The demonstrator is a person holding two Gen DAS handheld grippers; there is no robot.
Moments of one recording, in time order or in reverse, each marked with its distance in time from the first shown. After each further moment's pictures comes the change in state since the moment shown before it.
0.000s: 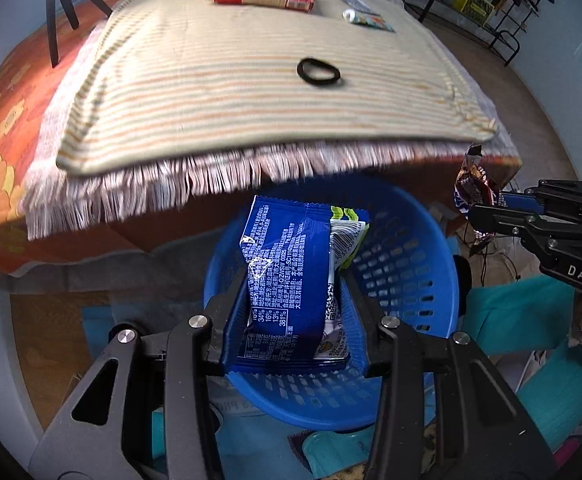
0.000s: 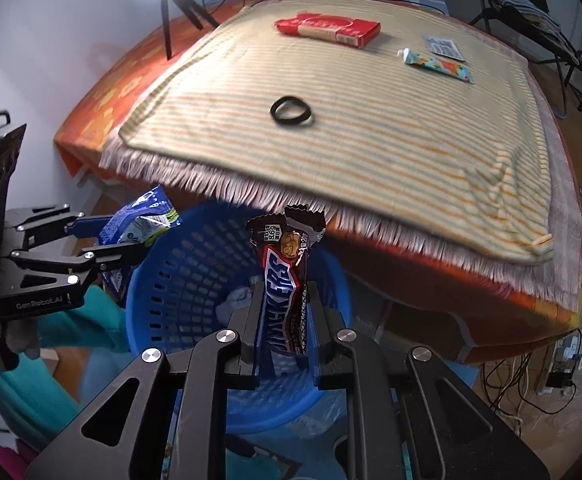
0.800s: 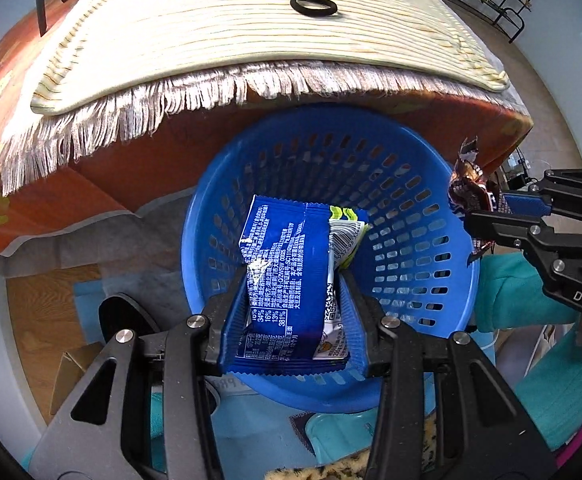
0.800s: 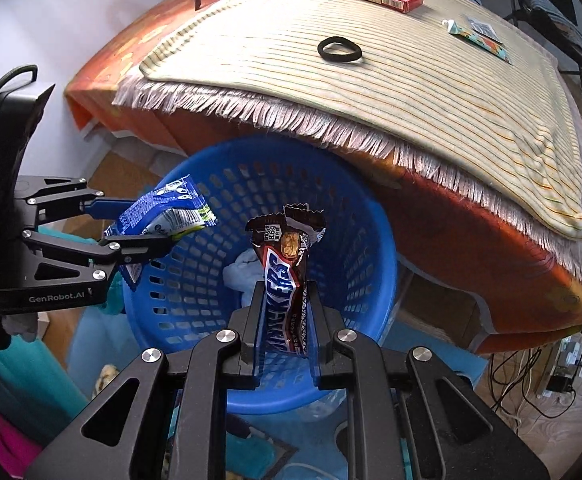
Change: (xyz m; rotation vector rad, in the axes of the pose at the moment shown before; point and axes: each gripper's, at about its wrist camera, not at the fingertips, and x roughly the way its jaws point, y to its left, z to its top) left arm 0.028 -0.003 -0.031 0.015 0.082 0.012; right arm 0.028 0.026 -0.028 -0.077 0.075 0.014
